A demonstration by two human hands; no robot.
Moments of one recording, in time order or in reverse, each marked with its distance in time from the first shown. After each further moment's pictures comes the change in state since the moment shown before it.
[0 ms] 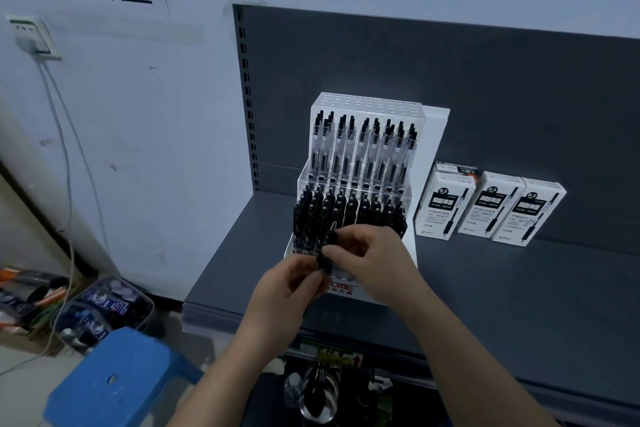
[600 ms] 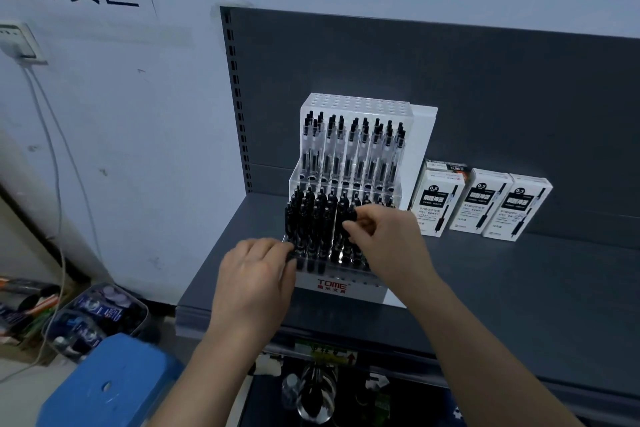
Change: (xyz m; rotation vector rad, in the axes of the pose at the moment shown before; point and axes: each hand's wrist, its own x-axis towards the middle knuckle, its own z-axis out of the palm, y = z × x) left_hand 0.013 0.000 -0.022 1.101 0.268 0.583; right_hand 0.010 0.006 -0.020 -0.395 0.284 -0.197
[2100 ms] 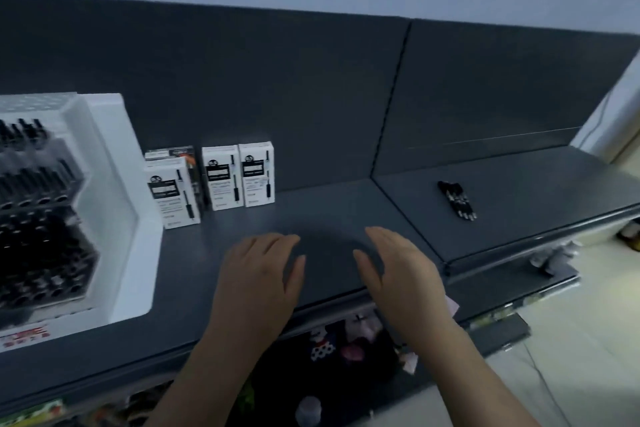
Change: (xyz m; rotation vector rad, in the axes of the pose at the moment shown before) left_hand -0.007 0.335 0.075 -0.312 -0.199 0.368; right_hand -0.204 0.182 -0.258 -0.518 0.159 0.456
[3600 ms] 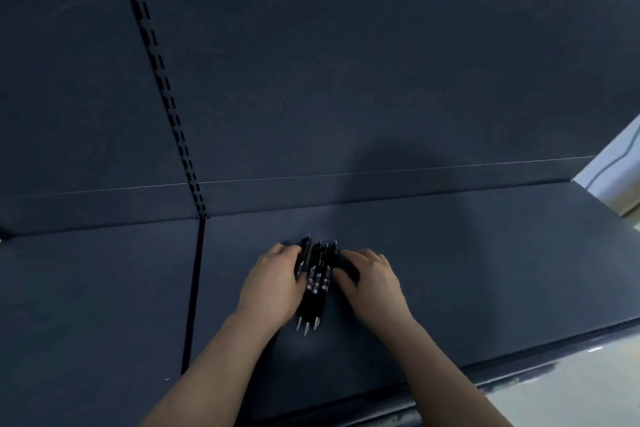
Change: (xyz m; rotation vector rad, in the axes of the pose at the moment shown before) left_hand 0.275 0.271 0.363 -0.162 -0.344 -0.338; right_hand 0.232 0.452 0.024 0.169 -0.346 0.067
